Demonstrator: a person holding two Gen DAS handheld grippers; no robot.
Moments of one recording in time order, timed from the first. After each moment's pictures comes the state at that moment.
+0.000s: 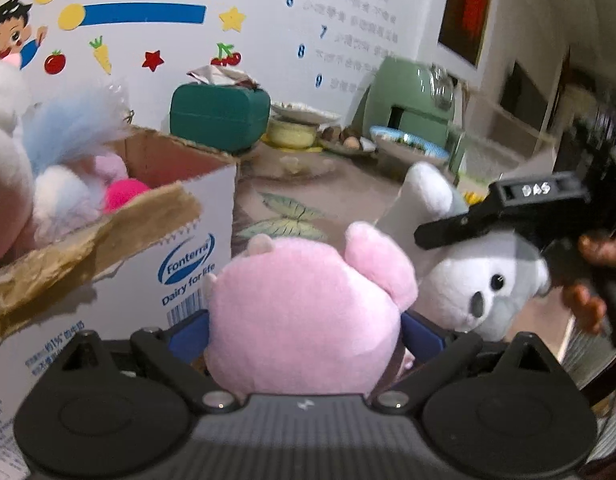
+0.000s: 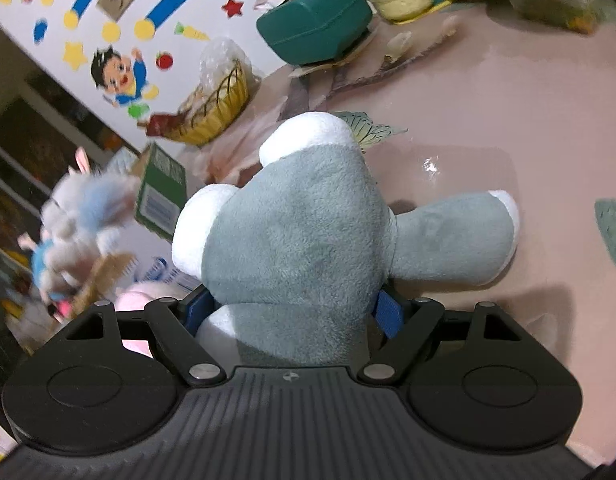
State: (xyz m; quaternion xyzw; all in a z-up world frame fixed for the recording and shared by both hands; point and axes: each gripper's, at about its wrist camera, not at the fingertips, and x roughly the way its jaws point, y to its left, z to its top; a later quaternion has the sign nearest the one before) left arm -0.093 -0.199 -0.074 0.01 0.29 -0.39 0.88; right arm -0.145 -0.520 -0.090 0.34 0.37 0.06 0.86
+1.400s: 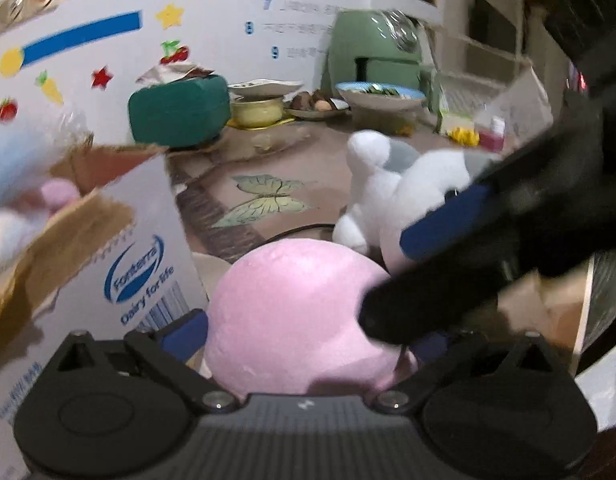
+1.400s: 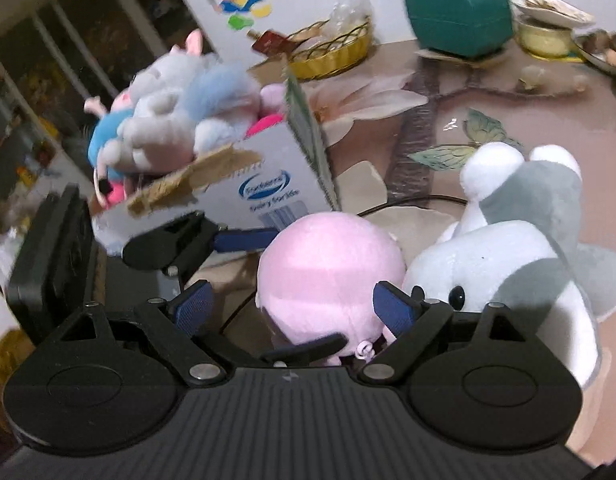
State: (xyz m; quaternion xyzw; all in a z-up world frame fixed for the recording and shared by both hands) left arm -0.105 -0.249 -0.089 0.17 0.28 -0.40 0.86; right arm -0.143 -0.410 -0.054 0.17 0.40 0.16 0.88
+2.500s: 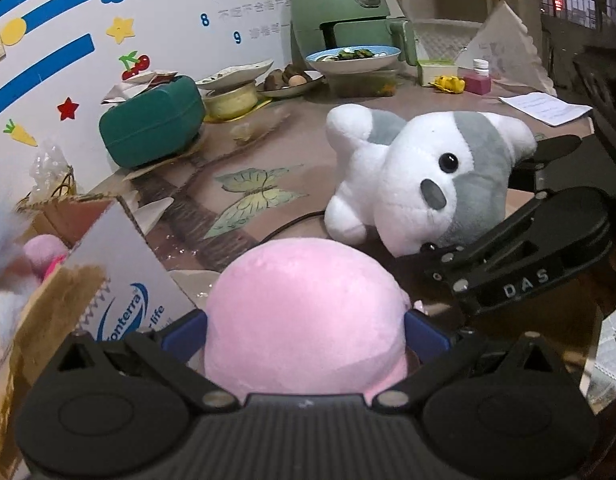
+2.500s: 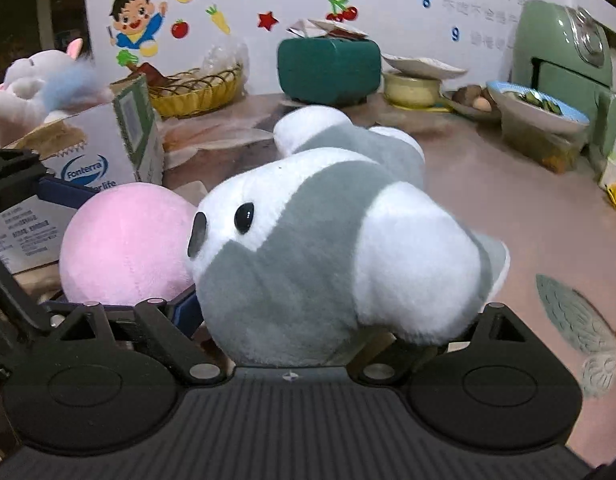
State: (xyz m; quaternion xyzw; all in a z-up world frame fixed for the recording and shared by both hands) left arm -0.101 -0.272 -0.084 0.25 0.28 -0.40 0.84; right arm -0.175 -0.432 -0.122 0.06 0.31 -0.03 0.95
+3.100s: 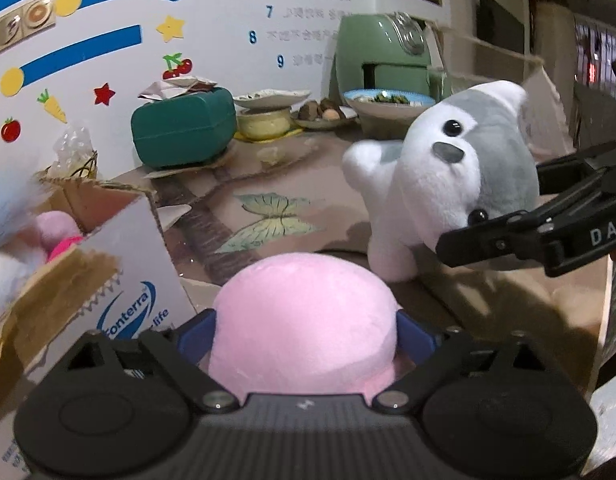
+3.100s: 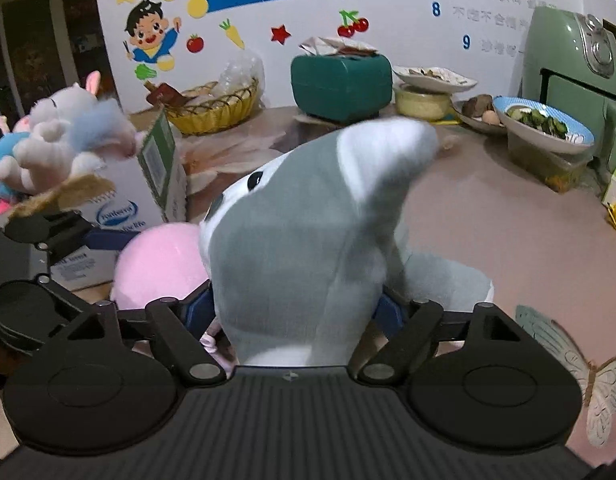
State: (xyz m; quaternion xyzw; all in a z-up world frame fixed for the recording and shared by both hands) left arm -0.092 -0.258 -0.079 0.14 0.26 -0.39 0.87; right arm -0.184 -0.452 -0.063 0.08 0.32 0.00 0.95
